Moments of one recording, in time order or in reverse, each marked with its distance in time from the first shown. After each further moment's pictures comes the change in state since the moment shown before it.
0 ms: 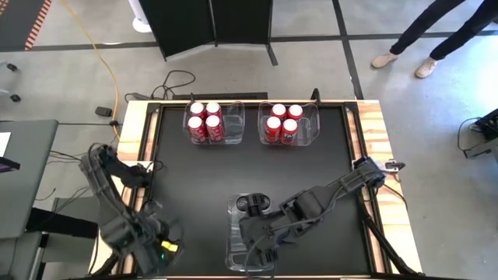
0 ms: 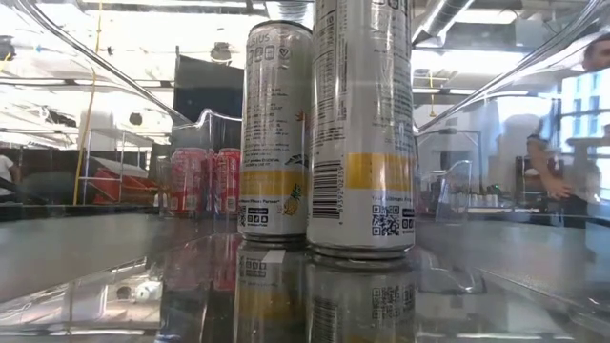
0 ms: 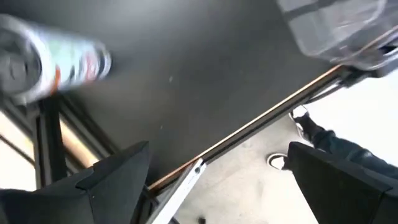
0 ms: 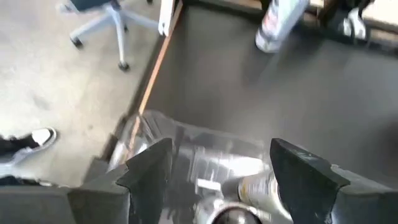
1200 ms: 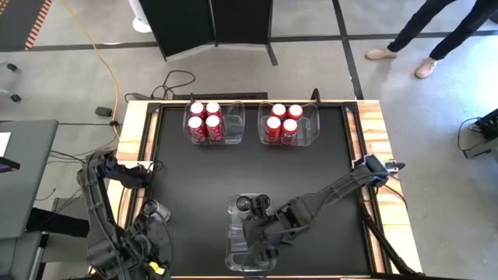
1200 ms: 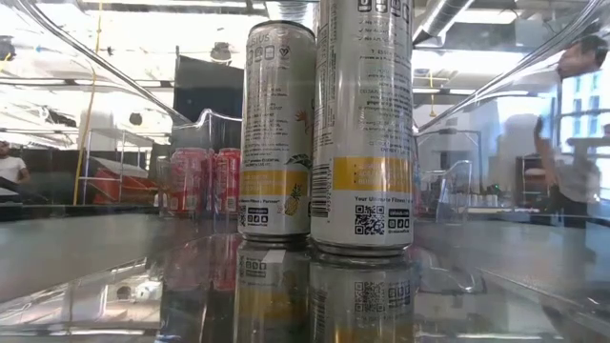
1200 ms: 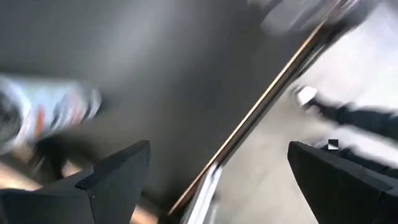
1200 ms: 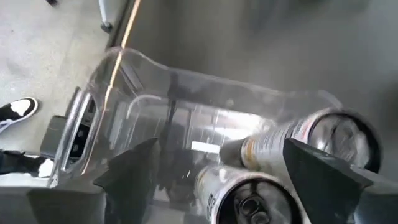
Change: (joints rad) left arm -0.106 0.060 0.067 -0.001 -0.123 0.215; right arm 0.010 -0.058 -0.277 0.119 -0.001 0.021
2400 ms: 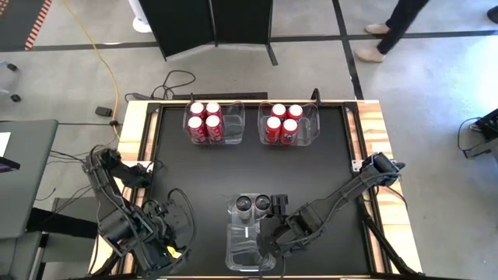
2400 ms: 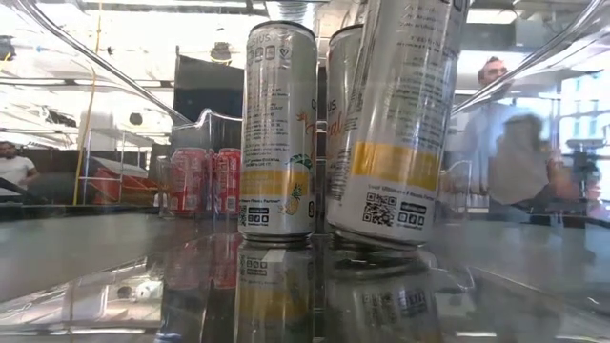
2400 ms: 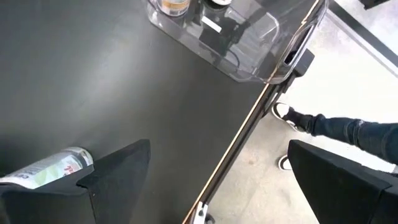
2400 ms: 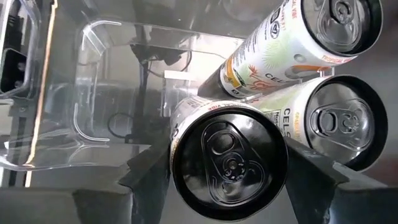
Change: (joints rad) left arm 0.171 -0.012 0.140 0.000 -0.054 0.286; right arm 0.054 -0.074 -0.185 -0.155 0.130 0.204
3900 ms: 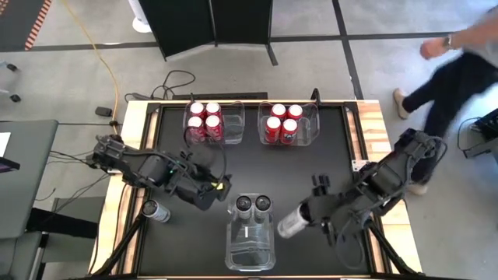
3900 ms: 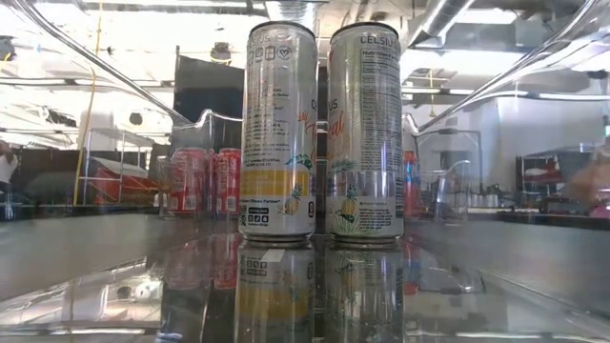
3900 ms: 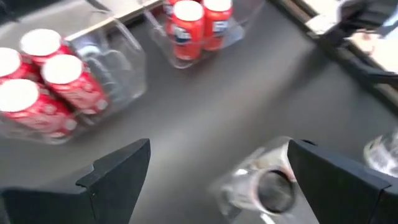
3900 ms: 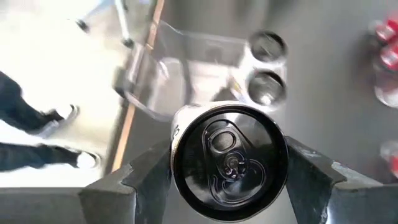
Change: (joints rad) left arm 0.448 -0.047 0.014 0.037 -0.408 0.205; right arm 0.093 -0.440 -0.007 -0.179 -0.025 0.023
